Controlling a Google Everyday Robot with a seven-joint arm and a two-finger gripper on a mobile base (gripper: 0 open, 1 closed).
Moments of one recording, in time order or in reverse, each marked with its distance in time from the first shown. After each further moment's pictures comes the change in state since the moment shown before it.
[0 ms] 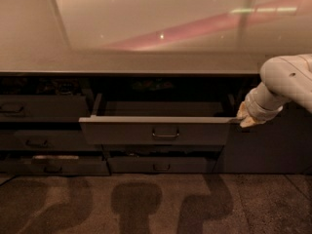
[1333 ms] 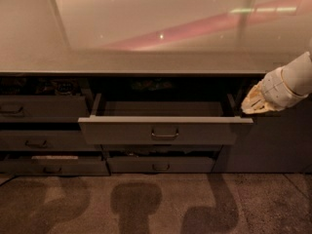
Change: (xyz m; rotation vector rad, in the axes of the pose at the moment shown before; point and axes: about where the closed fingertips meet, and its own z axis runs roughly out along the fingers) arm -0.032 -0.001 -0.111 0.142 -0.235 -0.069
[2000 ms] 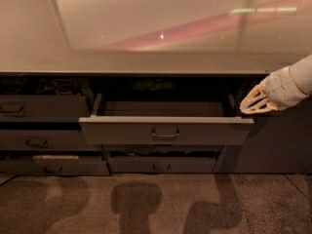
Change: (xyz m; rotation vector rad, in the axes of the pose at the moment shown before) arm -0.001 -0.002 0.006 0.007 -0.233 -0.069
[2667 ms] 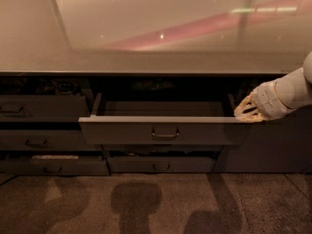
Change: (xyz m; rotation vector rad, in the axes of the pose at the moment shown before) arm -0.008 0.008 0.025 0.042 0.179 -0.167
